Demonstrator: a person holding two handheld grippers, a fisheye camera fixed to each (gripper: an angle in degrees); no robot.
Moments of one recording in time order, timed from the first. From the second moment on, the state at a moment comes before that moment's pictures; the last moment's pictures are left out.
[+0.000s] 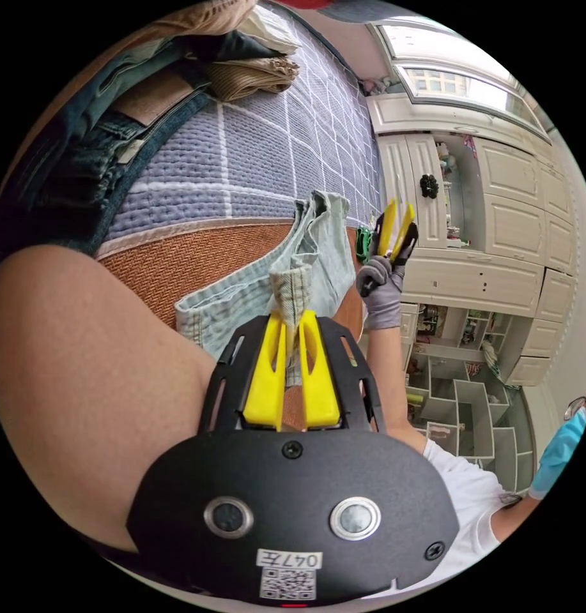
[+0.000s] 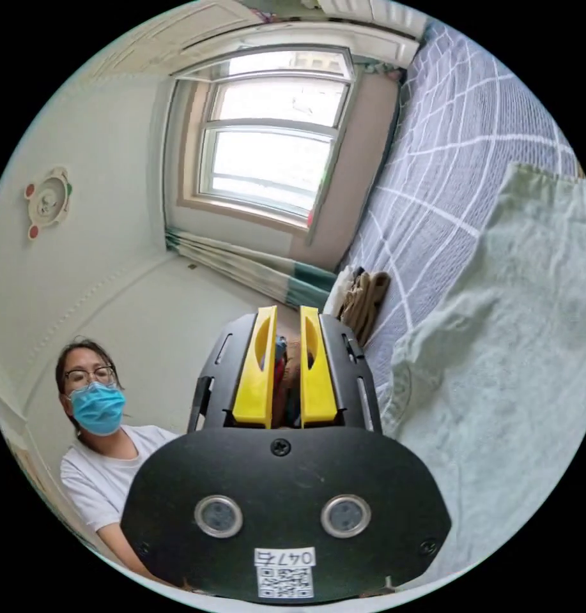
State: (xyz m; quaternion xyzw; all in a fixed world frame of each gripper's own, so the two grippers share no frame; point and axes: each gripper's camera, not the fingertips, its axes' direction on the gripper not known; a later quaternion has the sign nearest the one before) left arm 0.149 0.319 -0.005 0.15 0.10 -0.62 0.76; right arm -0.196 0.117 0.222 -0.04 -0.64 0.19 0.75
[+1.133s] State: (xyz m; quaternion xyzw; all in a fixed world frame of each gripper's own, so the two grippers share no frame) left arm 0.051 0.436 0.153 0.23 0.37 -0.50 0.75; right arm -0.145 0.217 -0.377 0.04 -0.35 0.01 0.94
